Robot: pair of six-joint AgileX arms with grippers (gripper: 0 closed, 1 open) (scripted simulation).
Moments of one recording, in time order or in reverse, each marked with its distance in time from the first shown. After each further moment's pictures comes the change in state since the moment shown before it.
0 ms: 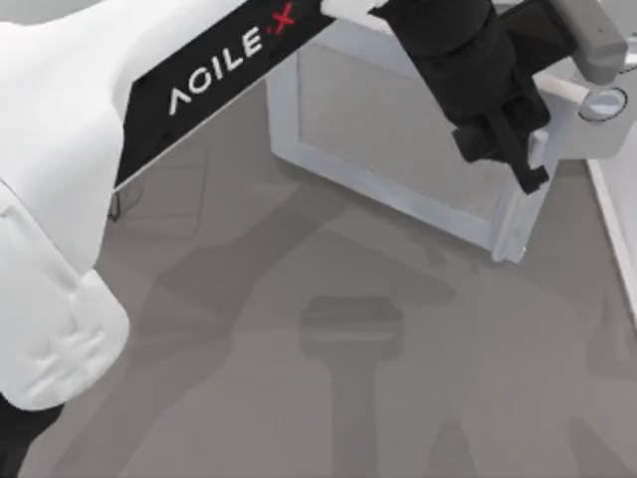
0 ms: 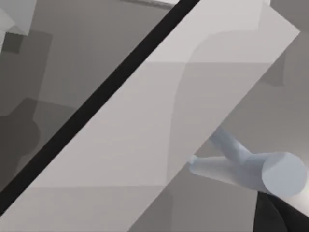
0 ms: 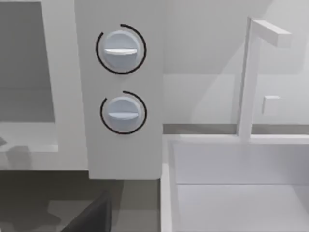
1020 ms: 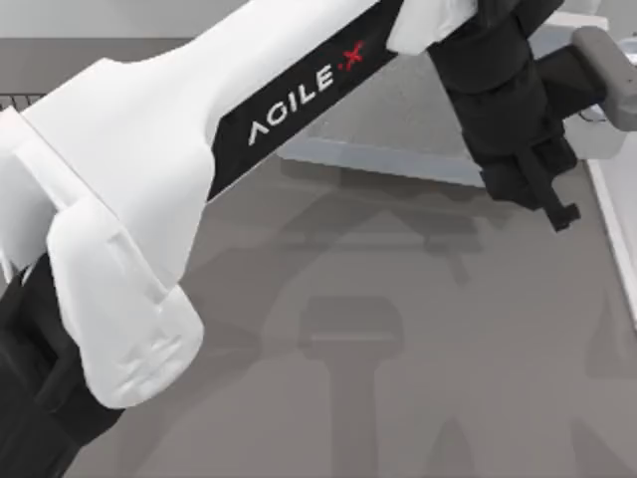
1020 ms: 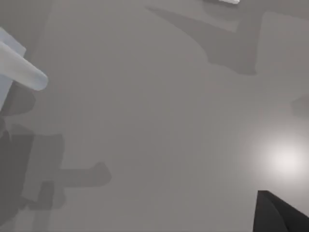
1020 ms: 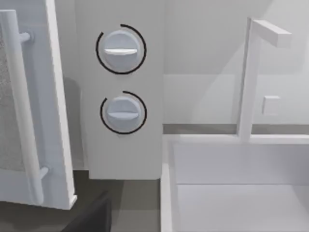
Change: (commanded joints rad) left arm -0.042 0.148 0.173 -0.122 0.012 -0.031; right arm 0.000 0.000 0.000 0.000 0.000 0.000
